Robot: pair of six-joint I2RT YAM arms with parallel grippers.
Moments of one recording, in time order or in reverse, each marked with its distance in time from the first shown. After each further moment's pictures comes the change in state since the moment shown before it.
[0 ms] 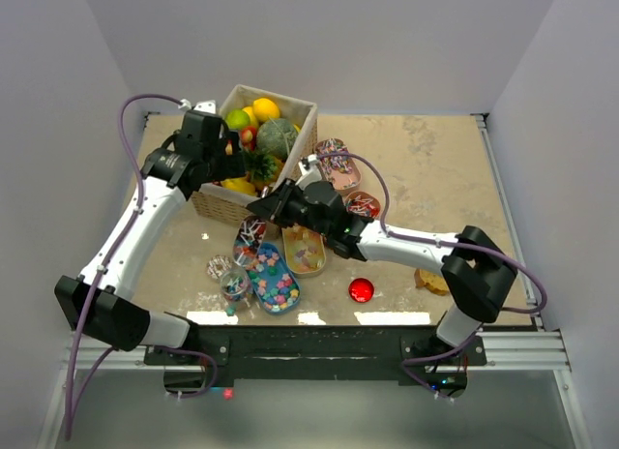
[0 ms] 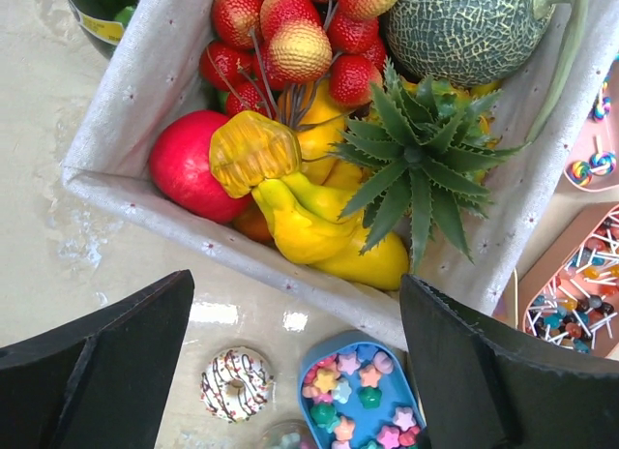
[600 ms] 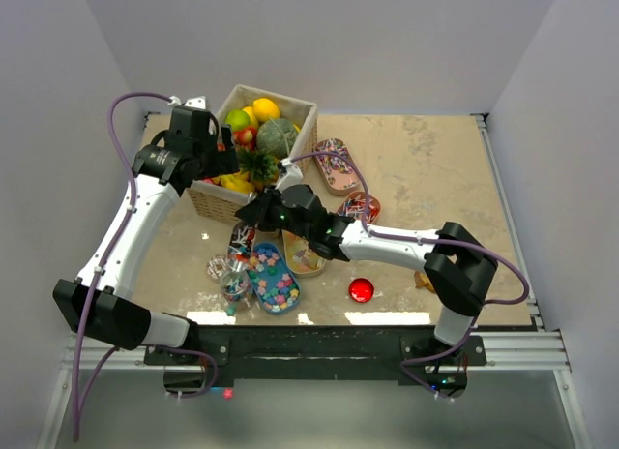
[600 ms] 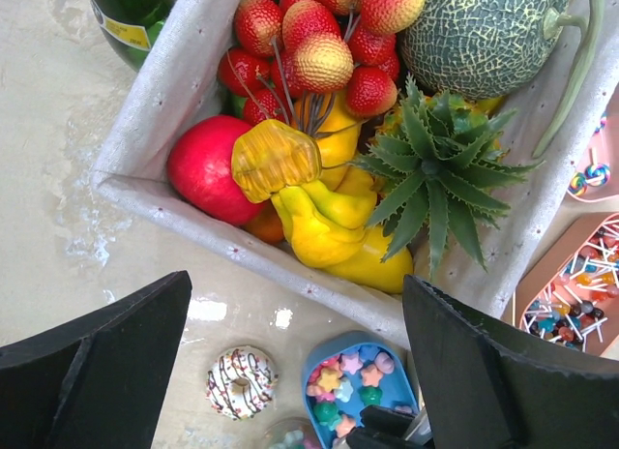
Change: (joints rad) left arm 0.064 0.000 0.032 -0.026 0.051 0.008; right arm 0.084 0.116 0.132 -0.081 0.089 -0.221
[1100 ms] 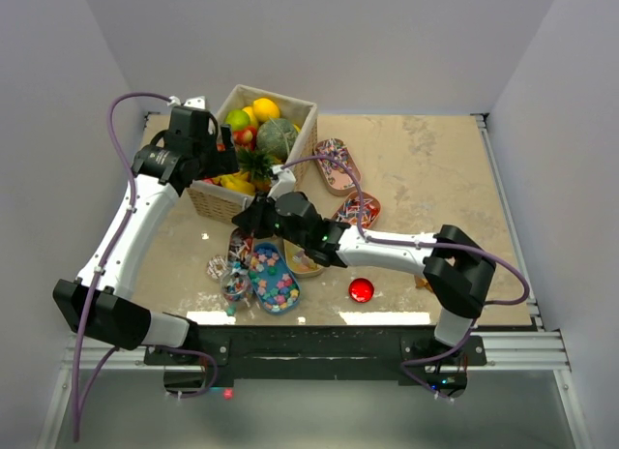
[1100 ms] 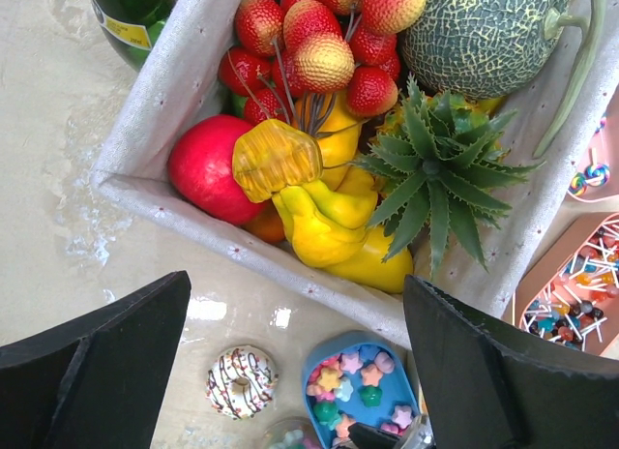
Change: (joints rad) left arm 0.004 0.000 0.000 -0.001 0.005 0.000; right arm 0.045 0.000 0.002 0.002 0.048 -0.126
